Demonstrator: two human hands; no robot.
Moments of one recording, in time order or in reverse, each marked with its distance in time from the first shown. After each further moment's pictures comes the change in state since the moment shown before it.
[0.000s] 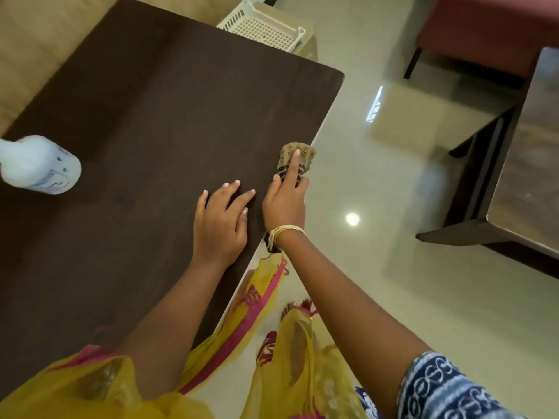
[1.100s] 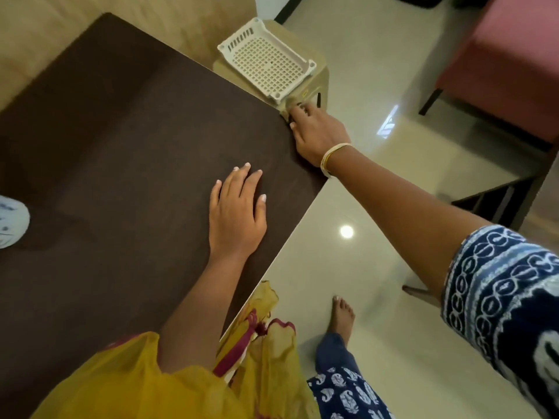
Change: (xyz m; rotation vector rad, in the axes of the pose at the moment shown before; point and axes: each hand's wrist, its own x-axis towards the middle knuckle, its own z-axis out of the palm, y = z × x) left_hand 0.180 0.050 0.048 0.023 -0.013 -0.273; right_hand 0.314 -0.061 -0.075 -0.765 -0.253 -0.749
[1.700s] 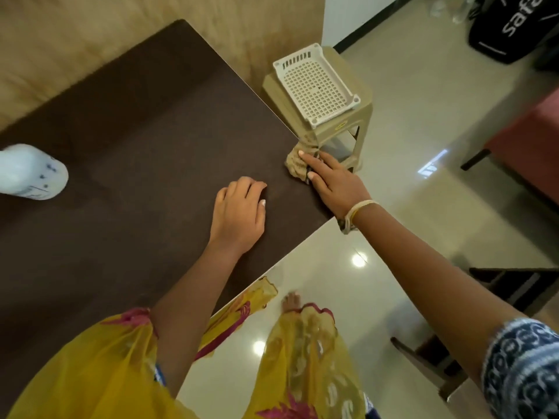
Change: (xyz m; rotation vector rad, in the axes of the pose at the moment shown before) left_hand 0.032 0.016 -0.016 0.120 0.004 -0.134; right_hand -0.011 0.033 -0.006 0.249 -0.234 -0.243
